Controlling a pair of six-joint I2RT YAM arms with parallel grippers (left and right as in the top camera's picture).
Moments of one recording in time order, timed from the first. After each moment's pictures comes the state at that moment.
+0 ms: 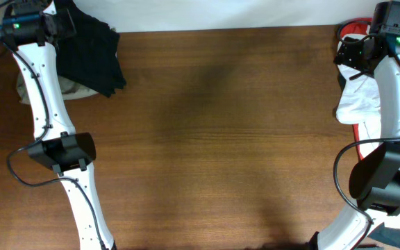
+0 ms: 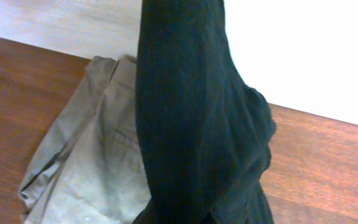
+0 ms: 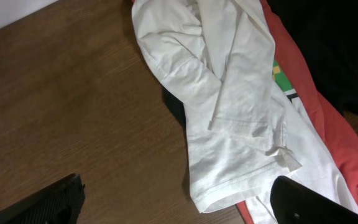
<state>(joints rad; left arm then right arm) 0.19 2.62 3.08 -1.24 -0.05 -0.07 -0.26 1.98 1.91 -0.94 0.19 0.22</state>
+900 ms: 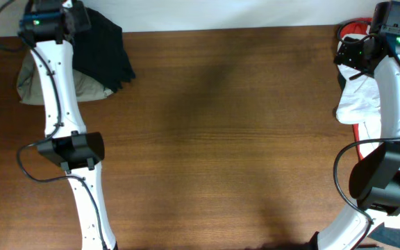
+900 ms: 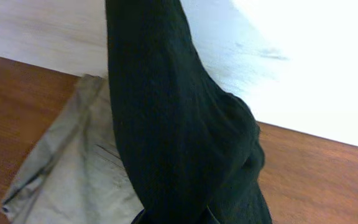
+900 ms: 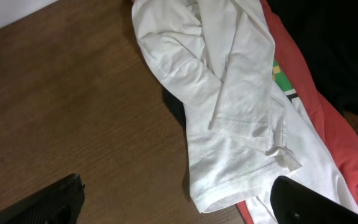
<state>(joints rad) 0.11 2.62 3.08 -1.18 -0.13 -0.11 -0.26 1.98 1.91 -0.94 0.19 0.22</state>
